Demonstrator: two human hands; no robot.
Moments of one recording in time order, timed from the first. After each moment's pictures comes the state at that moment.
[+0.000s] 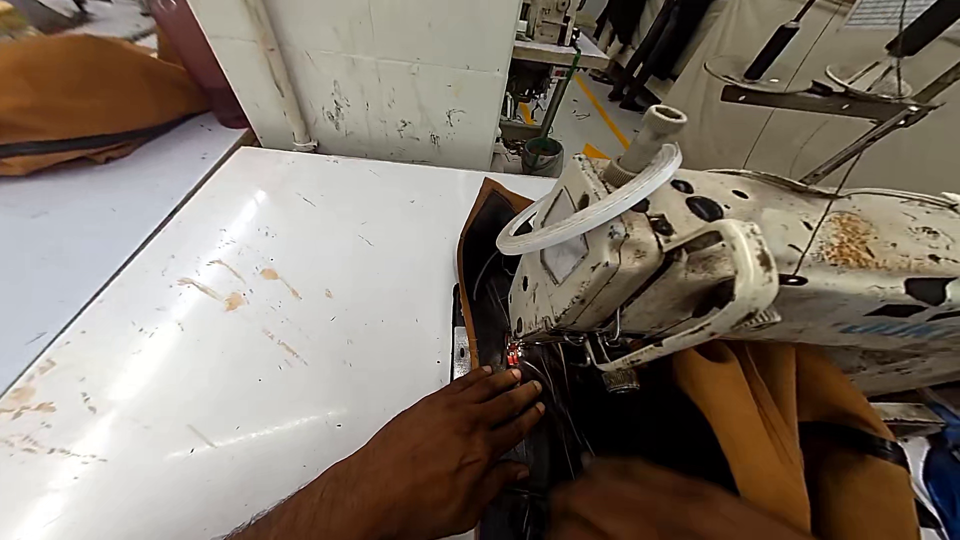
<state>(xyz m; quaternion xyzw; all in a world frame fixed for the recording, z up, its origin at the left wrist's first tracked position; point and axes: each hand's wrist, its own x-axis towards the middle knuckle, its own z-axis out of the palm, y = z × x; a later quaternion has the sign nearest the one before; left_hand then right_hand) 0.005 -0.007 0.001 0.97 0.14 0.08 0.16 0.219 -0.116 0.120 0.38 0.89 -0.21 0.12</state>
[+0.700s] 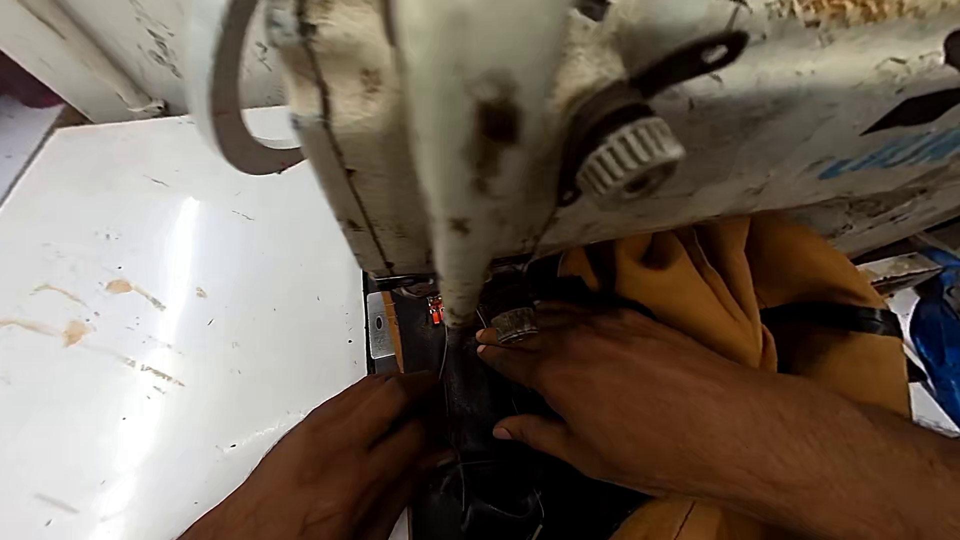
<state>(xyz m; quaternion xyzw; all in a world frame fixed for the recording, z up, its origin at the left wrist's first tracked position) -0.011 -0.016 -0.008 0.96 0.13 0.23 0.12 0.256 -0.080 0.065 0.51 0.86 -0.06 0.07</state>
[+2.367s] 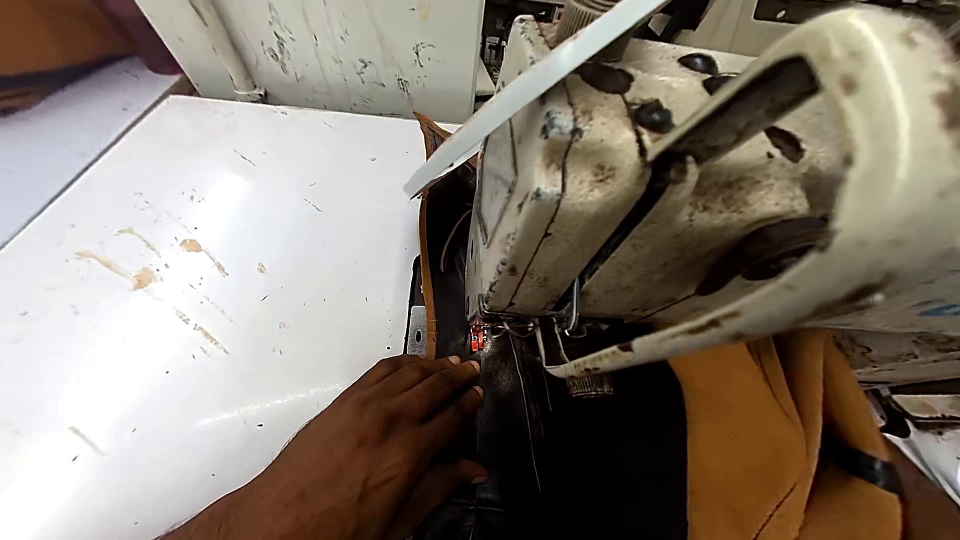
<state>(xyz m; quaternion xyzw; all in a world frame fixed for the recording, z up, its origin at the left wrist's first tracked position) 0.000 -0.015 -0.005 0.96 0.22 0.19 0.04 0.344 -0.208 0.044 0.81 0.55 -0.08 -0.20</state>
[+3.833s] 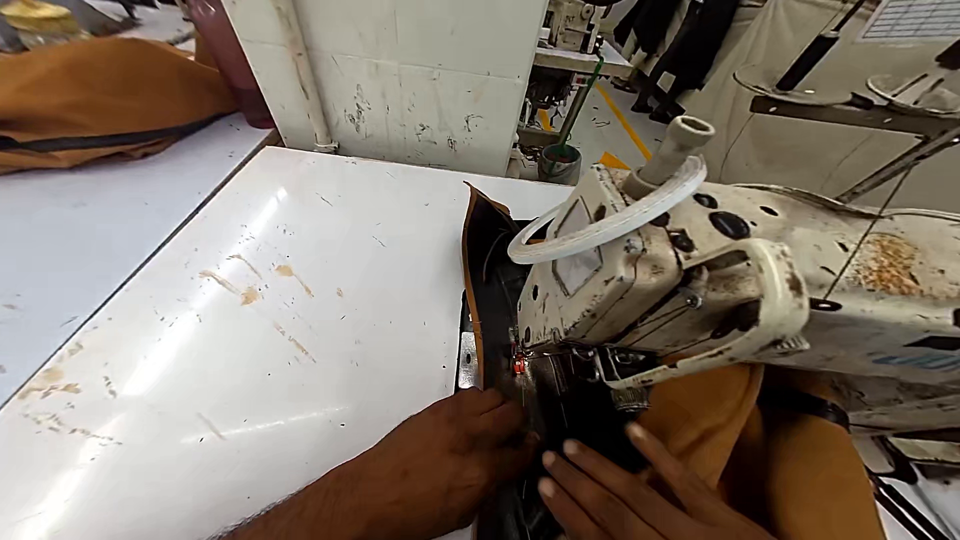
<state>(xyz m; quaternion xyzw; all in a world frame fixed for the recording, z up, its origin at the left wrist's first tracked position) 0.004 -0.007 -0.006 0.96 0.10 0.21 0.12 0.250 -0.132 0.077 0.38 0.93 -0.03 0.03</state>
